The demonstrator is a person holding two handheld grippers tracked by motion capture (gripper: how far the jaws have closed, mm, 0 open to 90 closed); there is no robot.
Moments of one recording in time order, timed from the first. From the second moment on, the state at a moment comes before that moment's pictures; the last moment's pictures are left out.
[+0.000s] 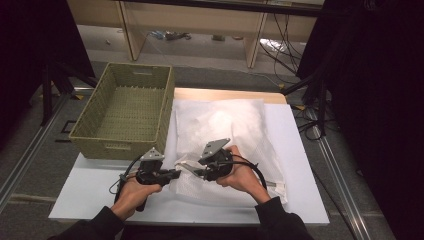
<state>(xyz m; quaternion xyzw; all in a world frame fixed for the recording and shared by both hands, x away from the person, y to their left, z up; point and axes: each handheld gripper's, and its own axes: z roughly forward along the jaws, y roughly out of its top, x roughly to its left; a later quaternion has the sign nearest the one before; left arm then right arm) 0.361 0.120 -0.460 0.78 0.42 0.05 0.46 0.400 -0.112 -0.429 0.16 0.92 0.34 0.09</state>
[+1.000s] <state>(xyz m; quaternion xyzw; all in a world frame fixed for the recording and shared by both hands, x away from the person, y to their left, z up) 0.357 0.117 -0.459 0.77 0.41 -0.01 0.48 0.385 -0.097 -0.445 0.07 0.94 0.32 0.06</state>
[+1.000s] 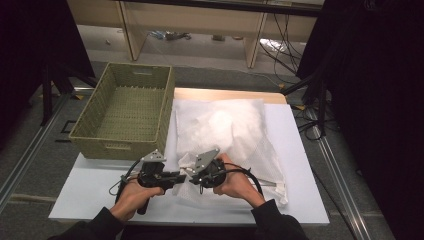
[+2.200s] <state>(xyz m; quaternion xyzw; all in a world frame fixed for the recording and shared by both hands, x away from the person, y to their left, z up) 0.349 0.117 -0.447 0.80 0.36 0.03 0.48 0.387 -0.109 -0.438 0.10 0.93 0.35 0.05</state>
